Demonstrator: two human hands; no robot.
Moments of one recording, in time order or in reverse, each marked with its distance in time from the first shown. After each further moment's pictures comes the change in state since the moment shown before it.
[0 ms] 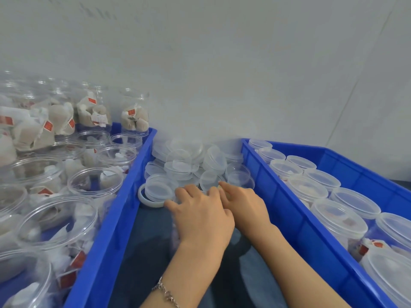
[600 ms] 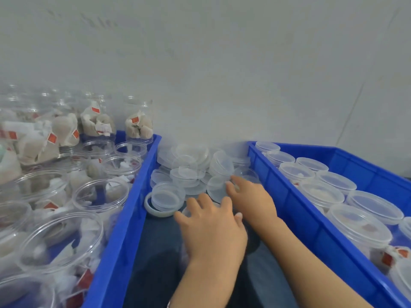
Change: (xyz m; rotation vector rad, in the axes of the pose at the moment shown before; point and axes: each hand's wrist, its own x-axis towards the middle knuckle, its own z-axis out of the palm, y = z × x) left_hand -0.001 -0.001 0.000 -0.030 -0.023 0.046; right_hand 0.035 0.006 0.007 -0.043 0.051 0.032
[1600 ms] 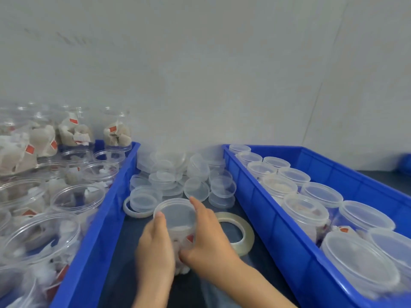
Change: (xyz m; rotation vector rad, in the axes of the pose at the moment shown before) left_hand -0.034 -0.029 0.022 -1.215 0.116 -0.577; right_hand -0.107 -0.031 -0.003 0.502 -0.119 -0.152
